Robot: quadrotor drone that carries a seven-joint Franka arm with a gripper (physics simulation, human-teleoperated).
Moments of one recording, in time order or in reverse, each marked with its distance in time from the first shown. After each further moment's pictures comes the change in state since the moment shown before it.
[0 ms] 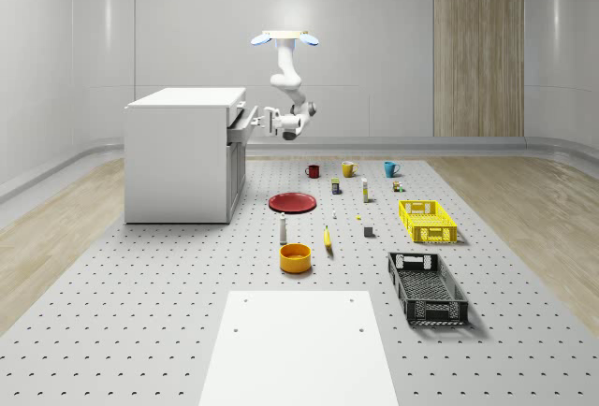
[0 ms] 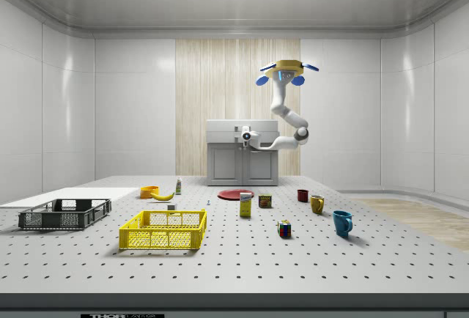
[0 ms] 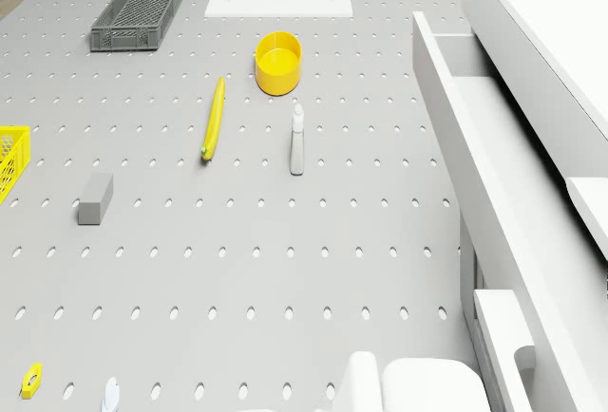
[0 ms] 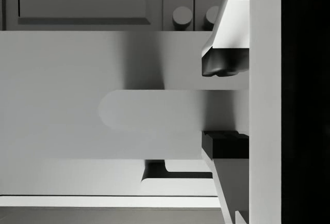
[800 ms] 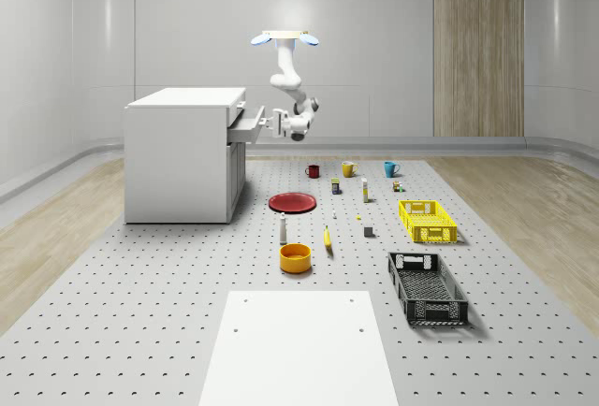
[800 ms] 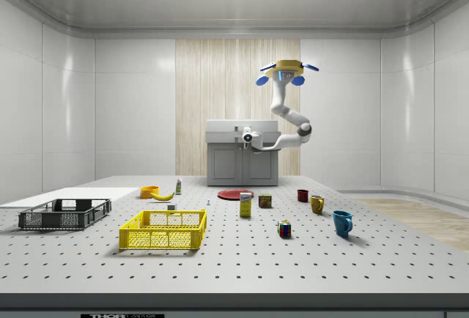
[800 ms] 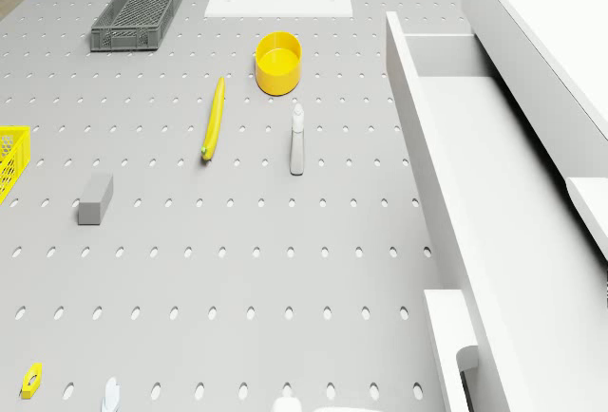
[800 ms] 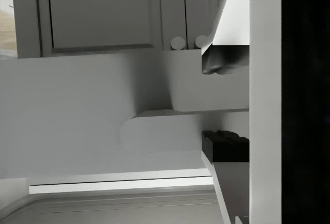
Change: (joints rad) arm 0.025 -0.093 -0.147 0.036 -0.182 -0.051 0.149
